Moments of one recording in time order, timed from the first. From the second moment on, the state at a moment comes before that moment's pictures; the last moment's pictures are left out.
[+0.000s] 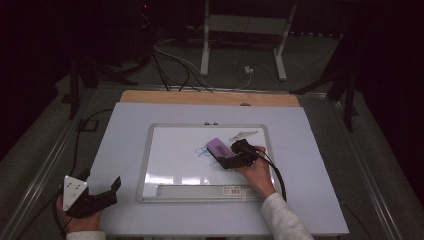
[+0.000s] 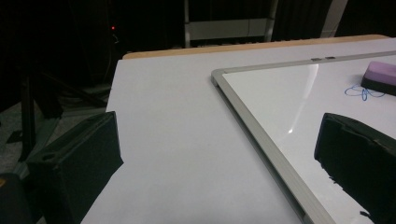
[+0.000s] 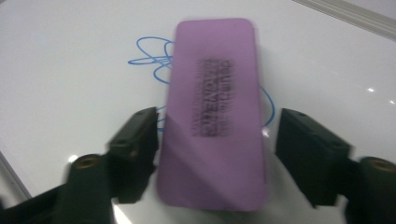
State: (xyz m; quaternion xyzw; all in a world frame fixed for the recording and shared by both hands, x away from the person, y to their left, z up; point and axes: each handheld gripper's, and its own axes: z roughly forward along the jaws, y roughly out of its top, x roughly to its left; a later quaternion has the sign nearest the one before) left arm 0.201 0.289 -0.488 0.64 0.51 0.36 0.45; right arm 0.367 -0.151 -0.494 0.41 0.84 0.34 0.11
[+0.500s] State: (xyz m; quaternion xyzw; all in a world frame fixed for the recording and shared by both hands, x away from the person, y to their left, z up) left arm 0.201 0.289 -0.488 0.64 0.51 0.36 0.45; right arm 0.382 -0.139 -0.500 0.43 0.83 0.34 0.08
